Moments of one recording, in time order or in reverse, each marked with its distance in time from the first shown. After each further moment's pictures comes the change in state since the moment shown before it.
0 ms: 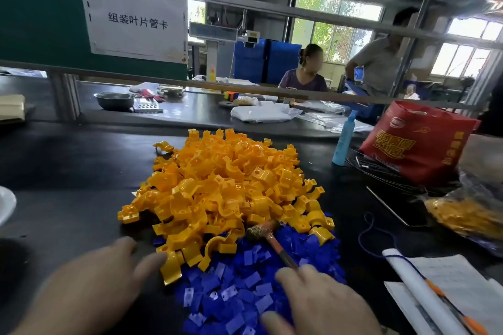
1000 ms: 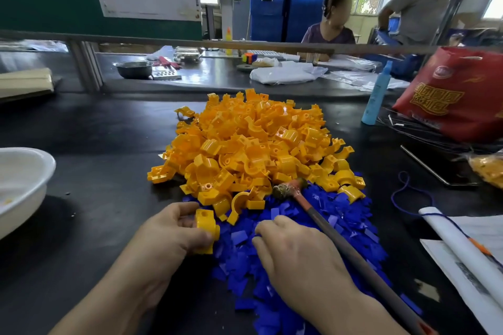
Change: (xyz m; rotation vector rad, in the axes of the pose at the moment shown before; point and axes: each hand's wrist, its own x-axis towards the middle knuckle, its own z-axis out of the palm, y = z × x) left_hand -0.026 0.037 0.019 -1.195 -0.257 -0.273; right_hand 0.030 -0.030 0.043 0.177 0.322 -0.254
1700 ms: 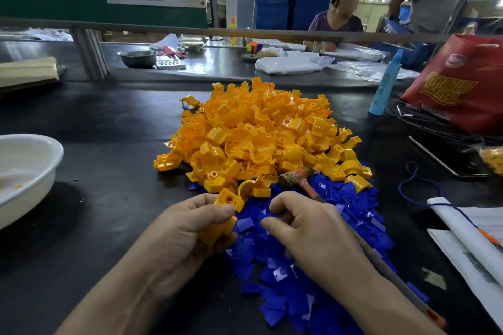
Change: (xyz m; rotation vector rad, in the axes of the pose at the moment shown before) left_hand -0.020 0.005 0.011 -0.288 -0.266 -0.011; right_hand 0.003 0.008 -0.013 0.464 0.021 0.225
